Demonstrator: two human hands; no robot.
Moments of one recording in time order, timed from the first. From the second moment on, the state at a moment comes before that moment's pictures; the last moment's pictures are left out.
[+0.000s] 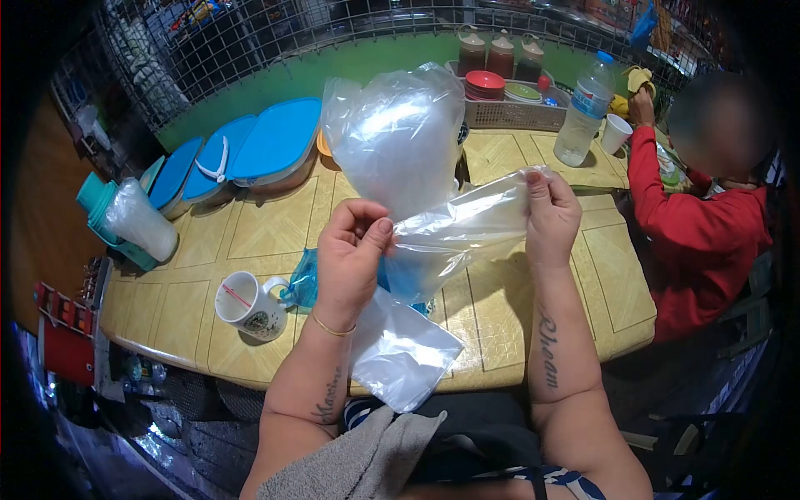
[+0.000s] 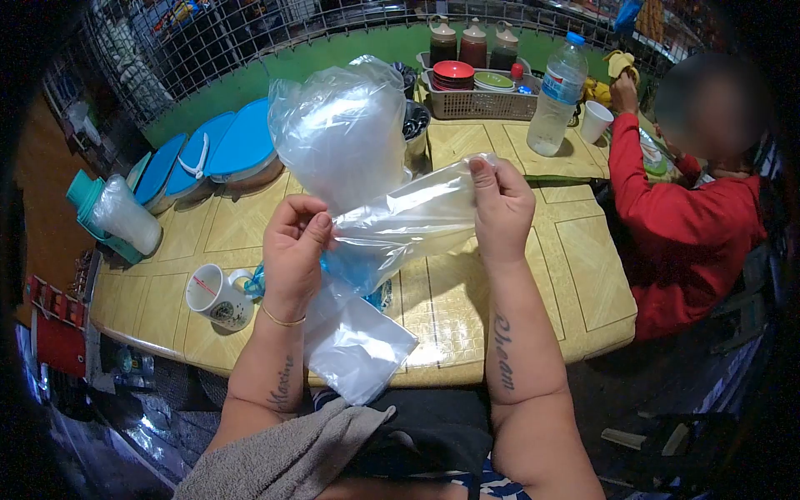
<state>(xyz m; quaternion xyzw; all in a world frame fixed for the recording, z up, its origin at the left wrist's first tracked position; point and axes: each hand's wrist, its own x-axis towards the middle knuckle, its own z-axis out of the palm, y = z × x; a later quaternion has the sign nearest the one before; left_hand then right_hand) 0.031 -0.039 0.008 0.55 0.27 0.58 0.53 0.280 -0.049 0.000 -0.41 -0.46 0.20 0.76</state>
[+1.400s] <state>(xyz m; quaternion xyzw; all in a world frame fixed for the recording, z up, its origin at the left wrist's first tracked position) 0.025 -0.040 0.011 0.60 0.34 0.60 0.40 0.254 -0.051 -0.009 -0.38 -0.40 0.61 0.57</state>
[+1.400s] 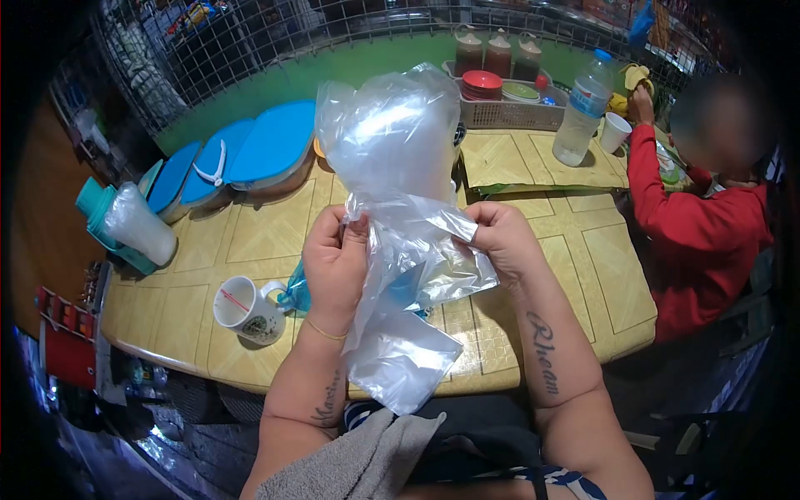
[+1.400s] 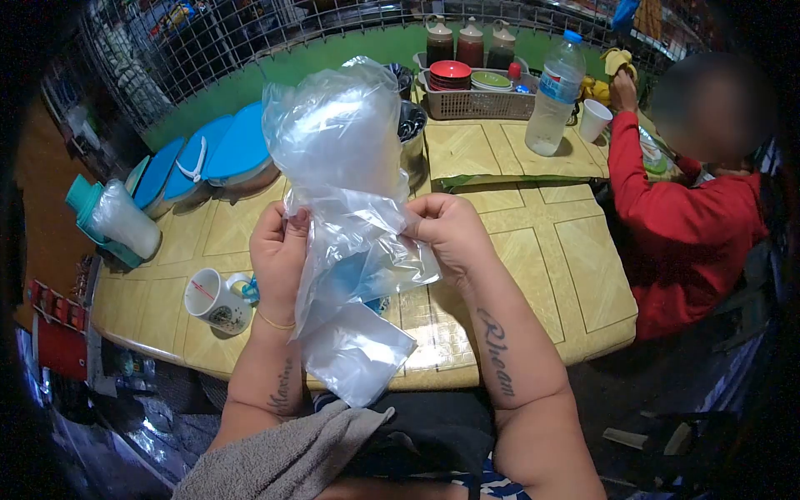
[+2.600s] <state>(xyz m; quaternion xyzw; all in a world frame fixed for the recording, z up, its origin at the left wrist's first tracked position) 0.047 -0.063 0.017 0.81 0.35 0.37 0.27 0.230 -0.055 -0.020 -0.34 -0.50 0.61 0.51</state>
